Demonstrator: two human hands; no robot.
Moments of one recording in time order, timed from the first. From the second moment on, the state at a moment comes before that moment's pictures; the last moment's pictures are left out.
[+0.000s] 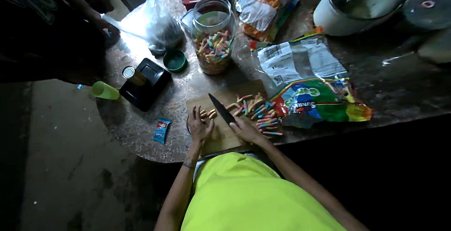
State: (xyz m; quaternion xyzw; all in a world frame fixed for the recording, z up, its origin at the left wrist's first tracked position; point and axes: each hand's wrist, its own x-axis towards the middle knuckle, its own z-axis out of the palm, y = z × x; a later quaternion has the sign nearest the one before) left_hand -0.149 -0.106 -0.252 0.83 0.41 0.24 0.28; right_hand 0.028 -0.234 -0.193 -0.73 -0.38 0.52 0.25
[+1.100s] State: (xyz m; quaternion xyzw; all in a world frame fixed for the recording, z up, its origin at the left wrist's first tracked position) left_hand -0.091 -0.061 -0.164 0.53 0.47 0.09 0.70; right_hand 0.094 -0.270 -0.142 -0.67 -0.16 0.55 0.47
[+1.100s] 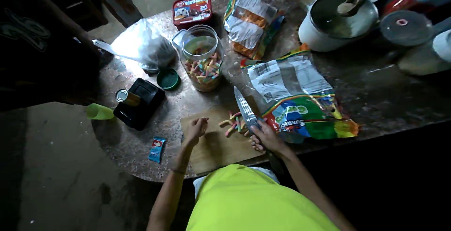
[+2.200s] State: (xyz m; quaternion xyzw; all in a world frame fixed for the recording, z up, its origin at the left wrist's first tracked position) left_hand -0.029 -0.095 -0.202 0.93 0.13 0.05 0.33; right_hand 0.075 -0.341 -0.130 -0.69 -0.05 0.42 0.59
